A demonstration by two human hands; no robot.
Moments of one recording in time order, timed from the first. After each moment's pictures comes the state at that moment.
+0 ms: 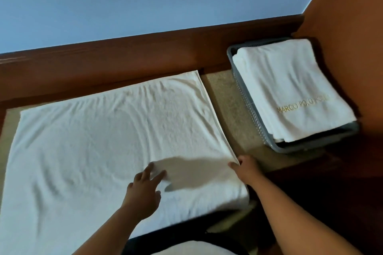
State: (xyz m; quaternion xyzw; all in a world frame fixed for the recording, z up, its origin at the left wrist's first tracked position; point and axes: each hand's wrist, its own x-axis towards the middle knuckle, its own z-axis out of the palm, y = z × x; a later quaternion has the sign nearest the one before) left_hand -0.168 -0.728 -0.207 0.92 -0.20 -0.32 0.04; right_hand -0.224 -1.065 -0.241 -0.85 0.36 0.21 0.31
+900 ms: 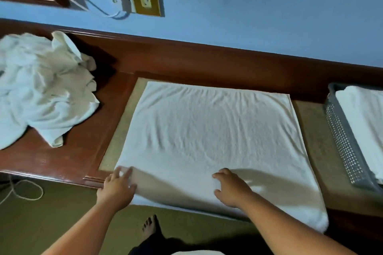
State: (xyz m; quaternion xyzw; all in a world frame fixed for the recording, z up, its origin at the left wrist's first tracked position) left_hand -0.230 -0.406 -0.201 0.93 0.17 -0.30 0.11; right_hand -0.214 -0.768 -0.190 -0.92 -0.05 0.35 0.16
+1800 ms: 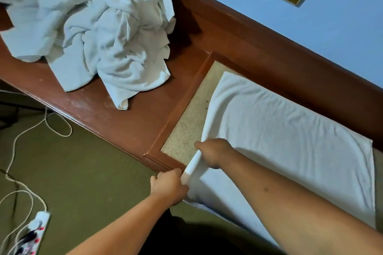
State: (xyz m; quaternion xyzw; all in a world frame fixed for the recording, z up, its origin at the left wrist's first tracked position) left_hand -0.234 -0.336 -0.222 0.87 0.21 -0.32 0.31; right_hand -0.090 -0.455 -0.169 -0.86 -0.37 0.33 -0.14
